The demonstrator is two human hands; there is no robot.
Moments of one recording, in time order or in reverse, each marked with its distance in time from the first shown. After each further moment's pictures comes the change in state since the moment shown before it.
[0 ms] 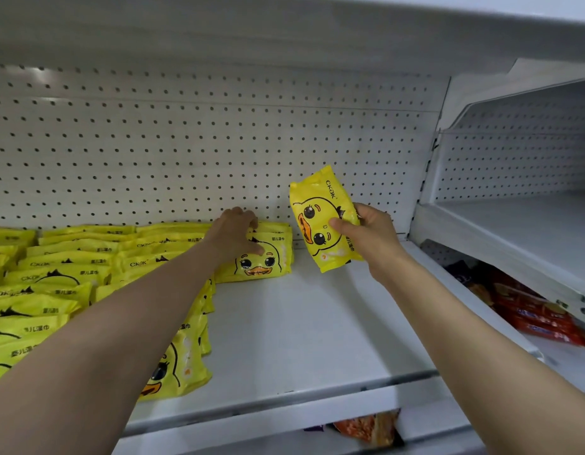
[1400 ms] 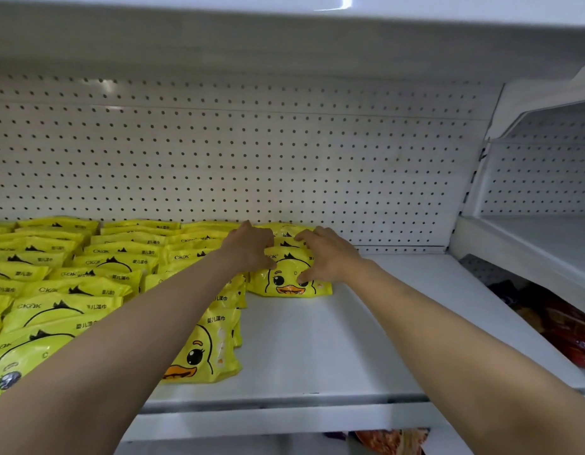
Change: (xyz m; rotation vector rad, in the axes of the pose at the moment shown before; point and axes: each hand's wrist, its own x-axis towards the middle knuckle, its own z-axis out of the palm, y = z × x) left_hand -0.050 0.000 -0.024 0.139 -0.143 -0.177; right_hand 0.032 0.034 0.090 -1.194 -0.525 -0.315
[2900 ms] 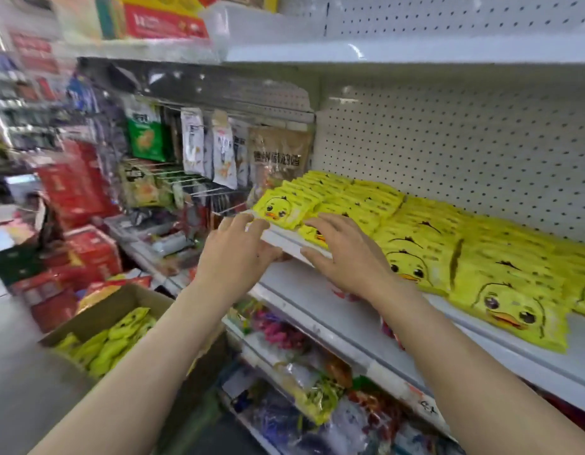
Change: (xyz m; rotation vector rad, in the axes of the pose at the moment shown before) left_hand -0.508 -0.261 -0.092 0.211 0.550 -0.583; right_hand -0.155 -0.479 0.034 0.215 0.191 -0.788
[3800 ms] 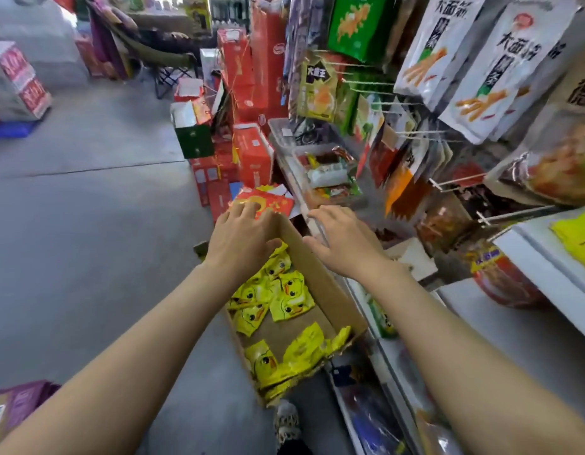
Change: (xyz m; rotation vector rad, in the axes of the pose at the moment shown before) left_hand -0.012 -0.404 0.112 0.296 -0.310 -0.541; right_hand 0.284 -0.217 0.359 0.196 -0.435 -0.403
